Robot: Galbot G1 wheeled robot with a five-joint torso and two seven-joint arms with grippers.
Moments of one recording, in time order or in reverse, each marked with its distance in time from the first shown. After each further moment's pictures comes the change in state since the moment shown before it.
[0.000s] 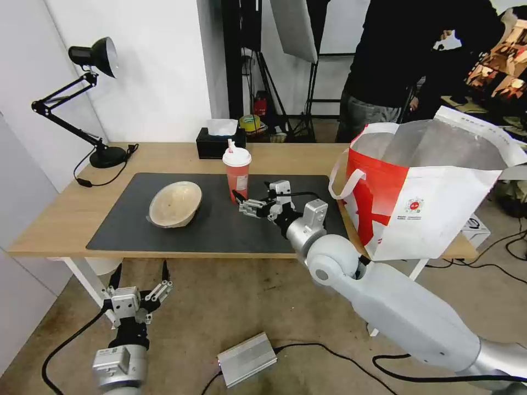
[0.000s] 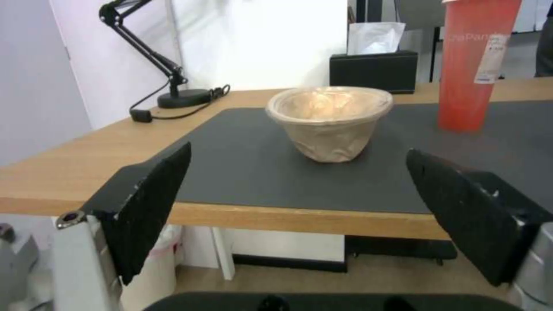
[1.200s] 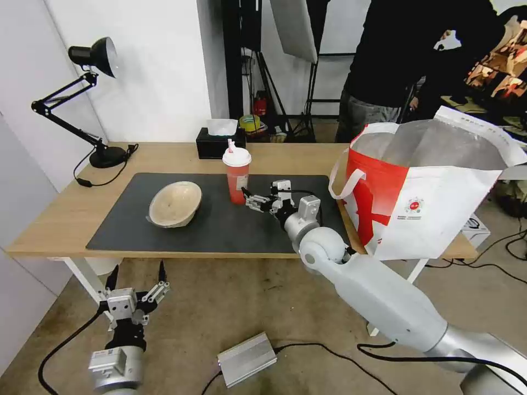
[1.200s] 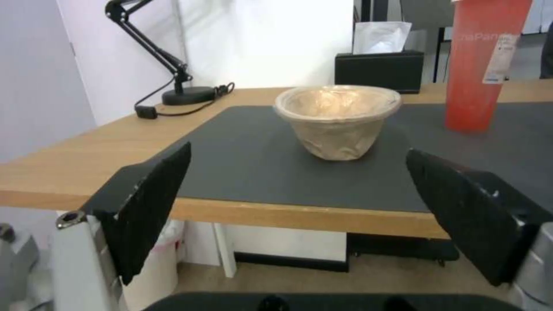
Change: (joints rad) left arm 0.002 0.001 -0.013 0.003 -0.020 -0.002 0.000; right arm 0.036 0.100 0.005 -0.268 -0.025 0.054 -0.053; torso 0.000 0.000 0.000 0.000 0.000
